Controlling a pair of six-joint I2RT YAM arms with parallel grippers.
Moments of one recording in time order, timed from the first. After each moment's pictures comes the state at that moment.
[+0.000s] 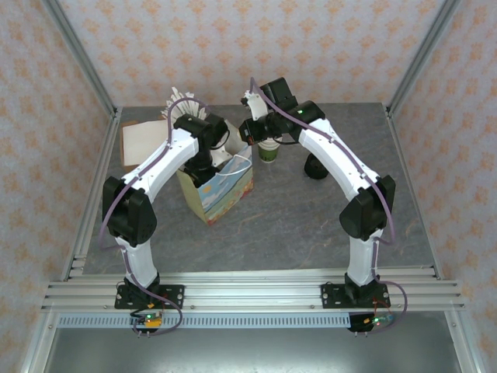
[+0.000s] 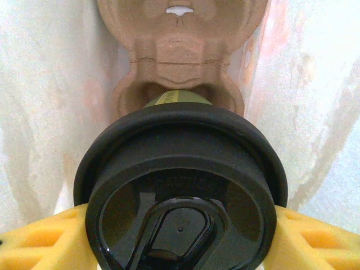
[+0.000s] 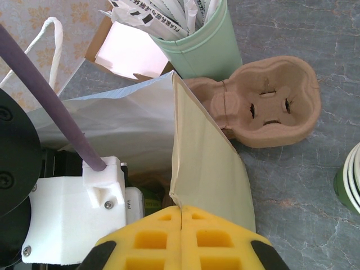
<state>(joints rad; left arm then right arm) -0.42 1.86 1.75 -1.48 0.01 0.22 0.57 1.94 2.05 -0.92 -0.38 0.14</state>
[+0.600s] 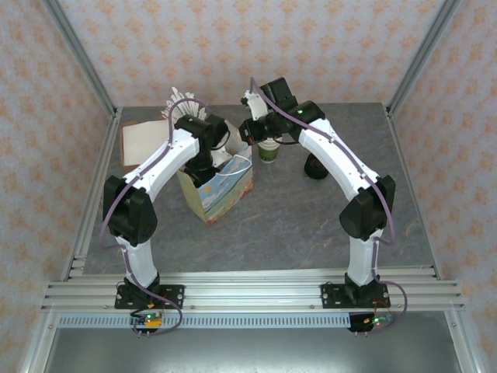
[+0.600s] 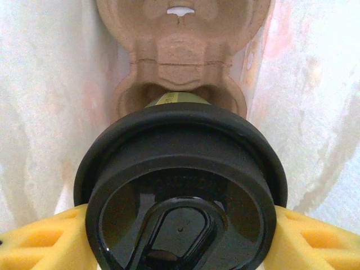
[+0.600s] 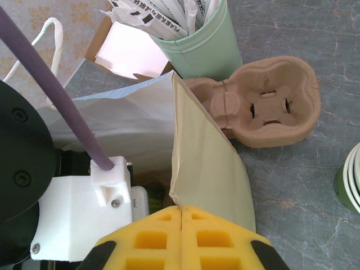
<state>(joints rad) -0.42 1.87 1.75 -1.47 0.01 0.22 0.57 1.94 2.05 -0.92 -0.38 0.14</state>
